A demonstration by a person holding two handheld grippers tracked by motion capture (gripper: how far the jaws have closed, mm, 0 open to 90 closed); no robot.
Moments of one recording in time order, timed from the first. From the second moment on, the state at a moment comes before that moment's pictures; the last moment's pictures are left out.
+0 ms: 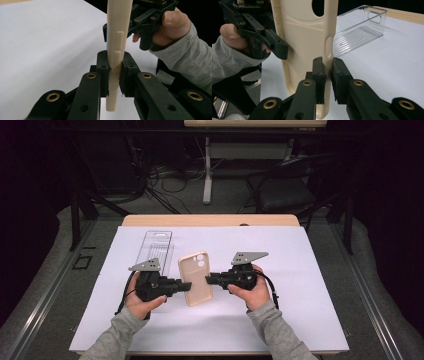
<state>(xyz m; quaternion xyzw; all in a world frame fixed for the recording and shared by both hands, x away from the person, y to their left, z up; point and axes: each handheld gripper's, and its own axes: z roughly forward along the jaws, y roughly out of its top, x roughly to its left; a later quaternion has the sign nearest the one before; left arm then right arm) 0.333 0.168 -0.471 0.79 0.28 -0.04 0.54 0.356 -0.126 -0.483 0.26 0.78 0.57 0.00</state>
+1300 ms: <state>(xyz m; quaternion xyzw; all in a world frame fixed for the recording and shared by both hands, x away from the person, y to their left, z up) 0.335 0.169 -0.473 0.78 0.29 -0.03 0.55 0.354 -0.125 -0.484 0.28 0.78 0.57 0.02</state>
